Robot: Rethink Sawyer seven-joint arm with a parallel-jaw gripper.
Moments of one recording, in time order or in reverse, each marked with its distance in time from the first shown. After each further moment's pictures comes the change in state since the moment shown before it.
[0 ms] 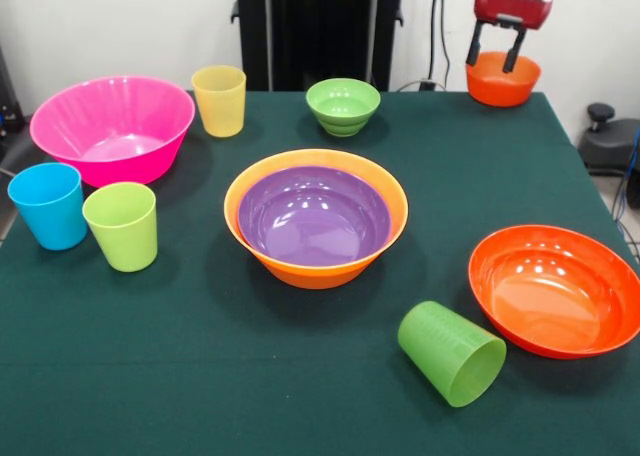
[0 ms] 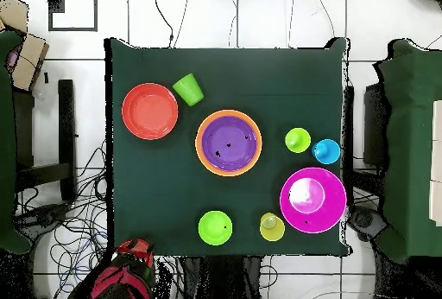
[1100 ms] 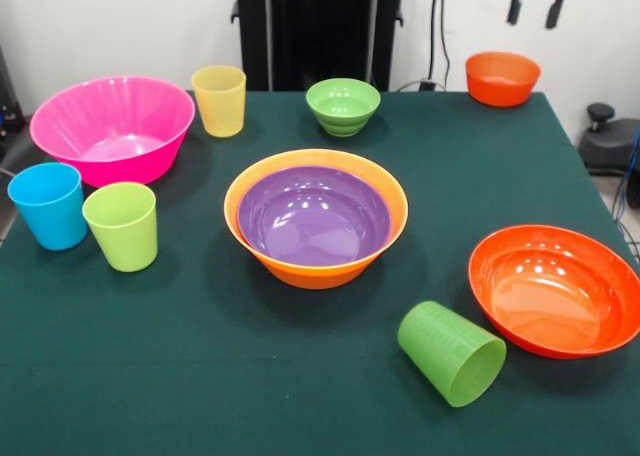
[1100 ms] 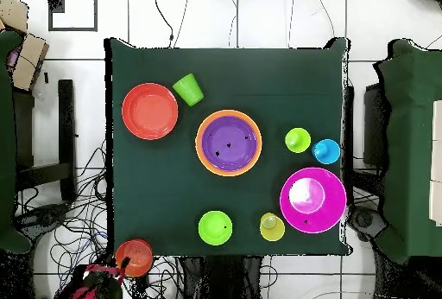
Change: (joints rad) arm 0.063 -0.233 0.062 0.045 -0.014 0.161 0.000
